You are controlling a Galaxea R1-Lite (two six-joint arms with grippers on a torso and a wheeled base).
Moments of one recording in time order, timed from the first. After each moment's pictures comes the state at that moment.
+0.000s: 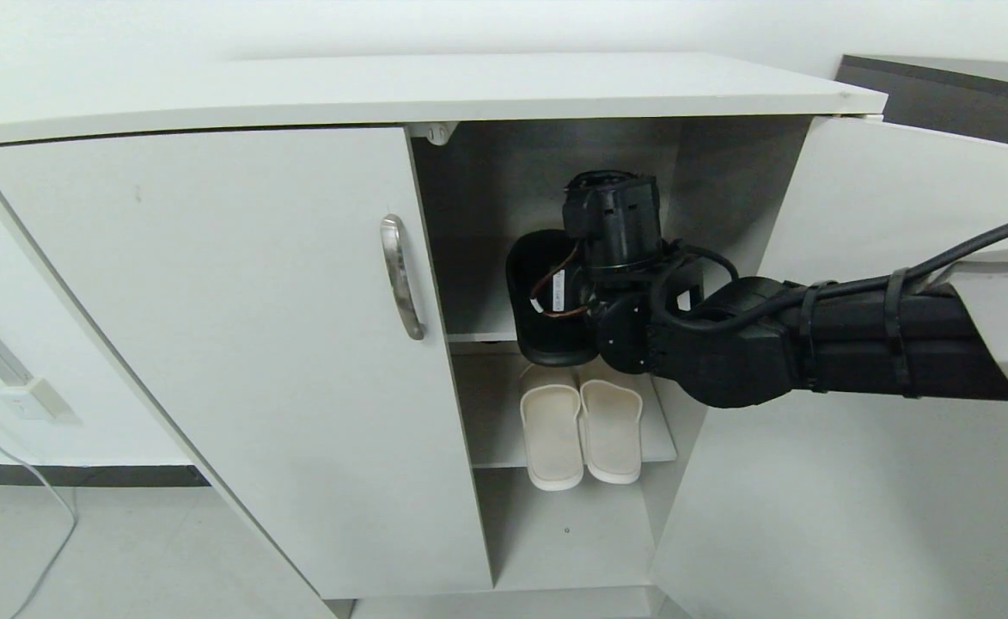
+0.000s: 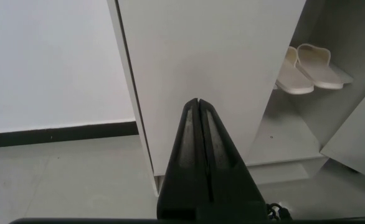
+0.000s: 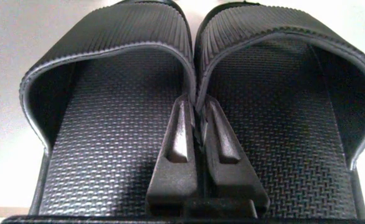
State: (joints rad) left arm 0.00 0.00 0.00 0.00 -0.03 0.02; right arm 0.81 2.12 -1.73 -0.21 -0.75 0.17
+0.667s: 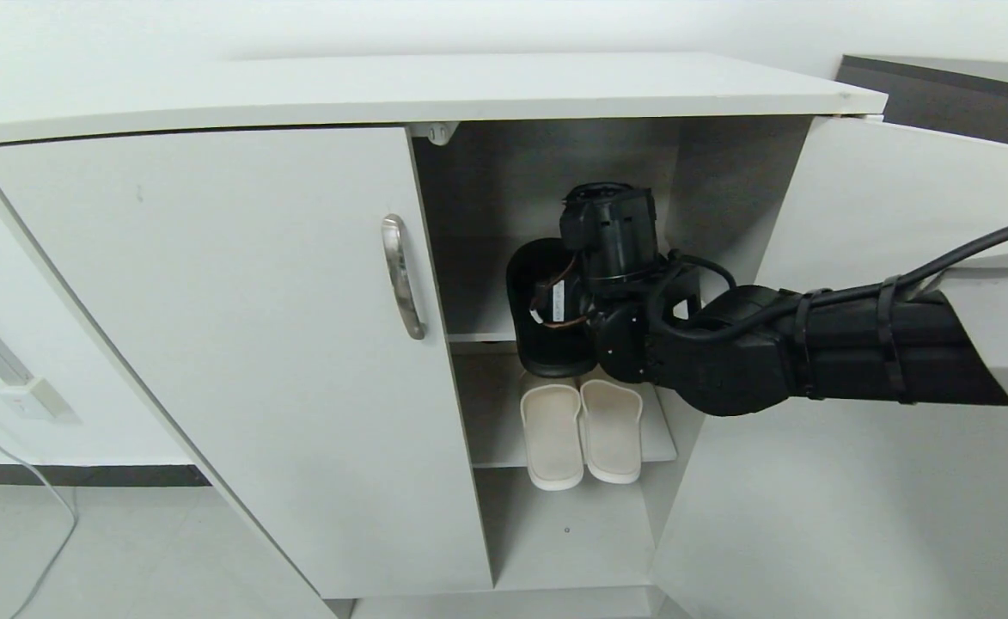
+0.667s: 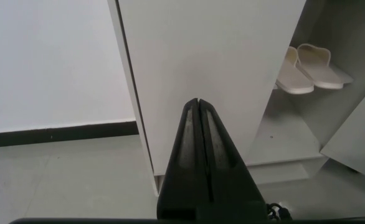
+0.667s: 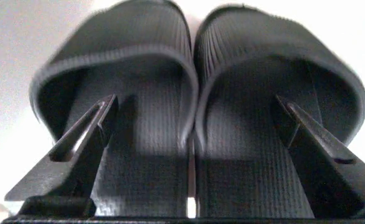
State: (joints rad) left arm 0.00 0.00 0.00 0.00 -0.03 0.02; right arm 0.81 2.11 -1.69 -0.21 -0.75 0.18
